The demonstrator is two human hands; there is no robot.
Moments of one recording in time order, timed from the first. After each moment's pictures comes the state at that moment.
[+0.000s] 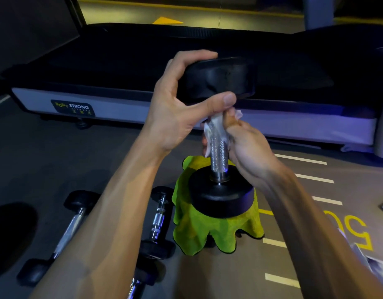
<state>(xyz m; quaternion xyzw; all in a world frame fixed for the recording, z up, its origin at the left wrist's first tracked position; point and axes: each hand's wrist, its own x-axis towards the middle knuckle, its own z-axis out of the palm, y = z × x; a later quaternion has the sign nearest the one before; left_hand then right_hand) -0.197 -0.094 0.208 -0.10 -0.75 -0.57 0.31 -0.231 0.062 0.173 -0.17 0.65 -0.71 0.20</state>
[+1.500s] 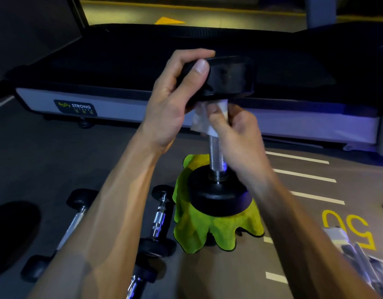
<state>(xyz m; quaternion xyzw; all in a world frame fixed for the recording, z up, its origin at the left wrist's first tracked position) -0.187 -0.088 0.220 -0.08 -0.69 -0.68 0.24 -0.227 0.048 0.173 -0.20 0.70 -0.69 0.04</state>
